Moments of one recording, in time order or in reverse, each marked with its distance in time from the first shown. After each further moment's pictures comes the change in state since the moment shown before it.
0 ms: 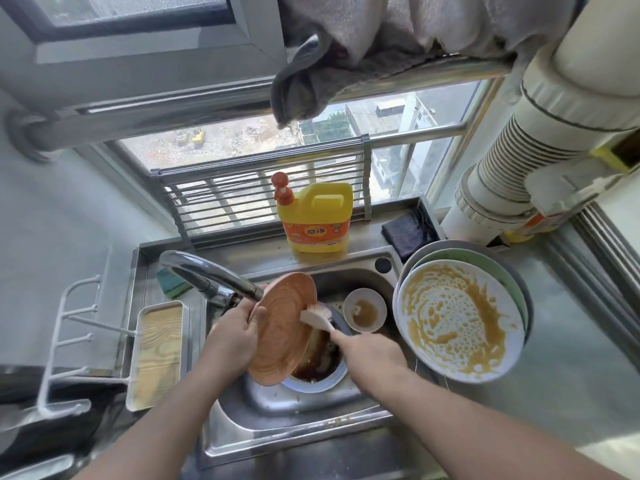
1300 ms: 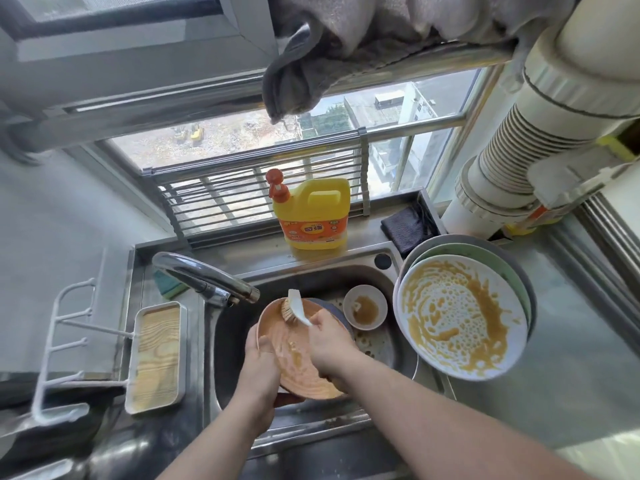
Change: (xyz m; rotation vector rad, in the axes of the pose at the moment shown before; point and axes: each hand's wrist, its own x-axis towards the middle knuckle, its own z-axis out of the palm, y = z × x) left_hand -0.041 0.008 0.073 -0.857 -0.016 -0.501; right_hand 0.027 -0.058 0.000 1.082 -0.017 0.244
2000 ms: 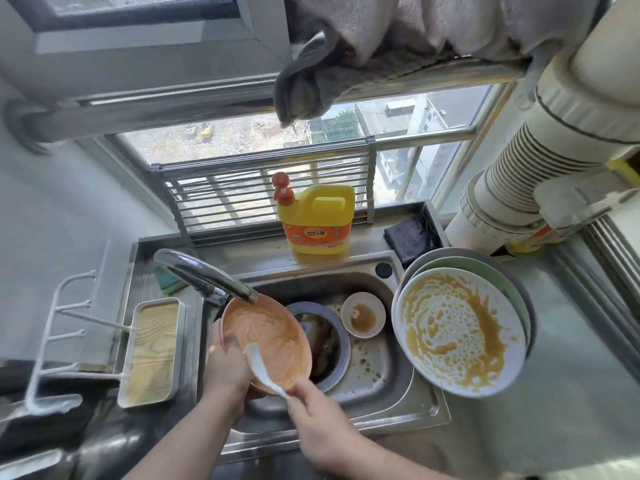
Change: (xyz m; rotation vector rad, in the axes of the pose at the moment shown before) left_hand 0.014 0.011 -0.028 0.134 0.310 0.109; right_hand -0.051 0.070 0.021 -0.209 -0.174 -0.191
